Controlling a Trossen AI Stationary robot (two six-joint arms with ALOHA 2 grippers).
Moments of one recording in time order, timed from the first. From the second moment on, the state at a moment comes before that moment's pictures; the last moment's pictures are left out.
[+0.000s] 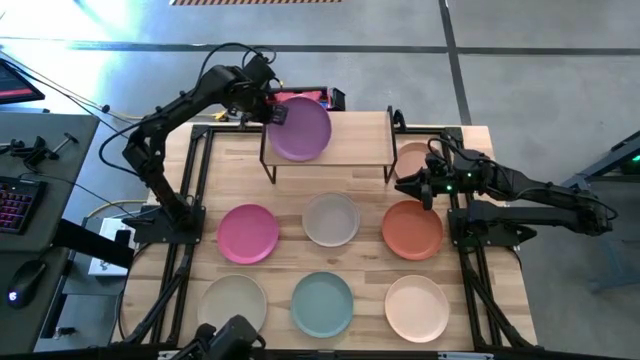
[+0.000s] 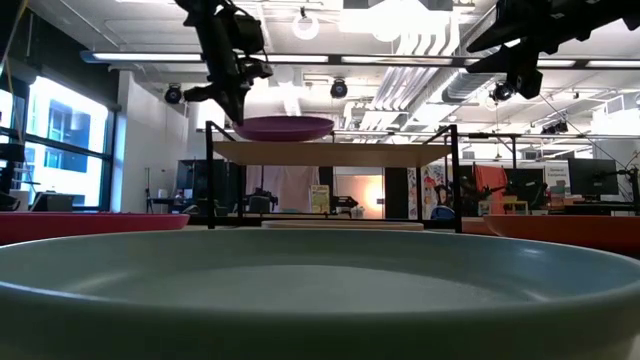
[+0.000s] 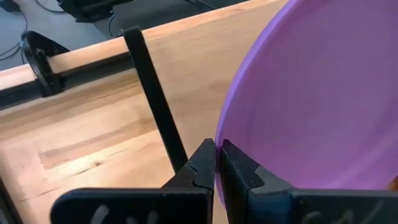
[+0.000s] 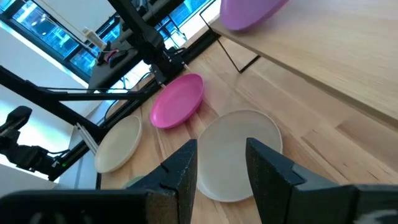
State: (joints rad) left arm 0.80 1.70 1.68 -1.16 0.04 -0.46; right arm -0.26 0.59 0.59 -0.36 -0.14 0.58
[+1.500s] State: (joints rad) left arm 0.77 1.64 1.68 -1.16 0.29 -0.36; right arm -0.26 0.59 0.59 -0.23 -0.18 0.56
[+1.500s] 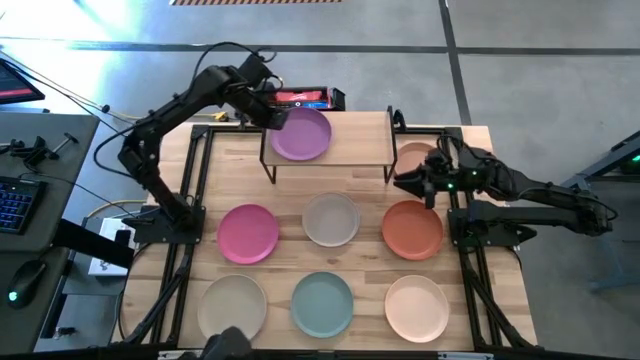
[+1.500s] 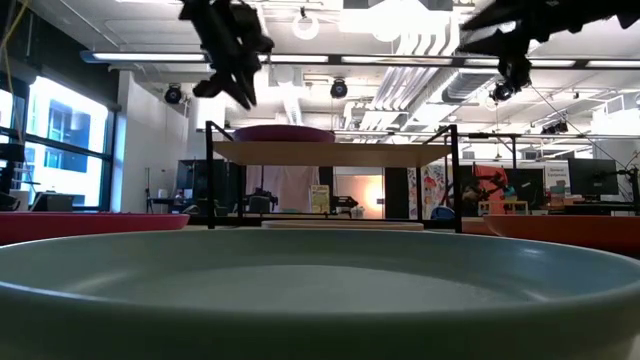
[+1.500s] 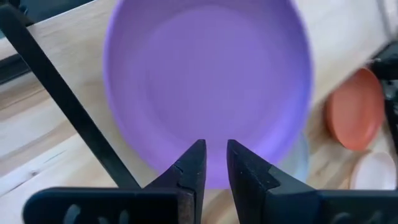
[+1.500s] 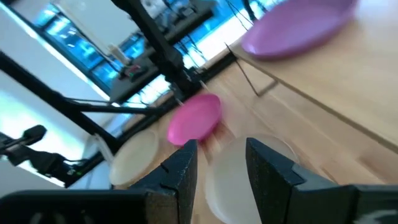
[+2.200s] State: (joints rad) left arm 0.41 1.30 1.68 -1.29 0.25 -0.35; right arm -0.10 0.69 0.59 -0.21 -0.29 0.87
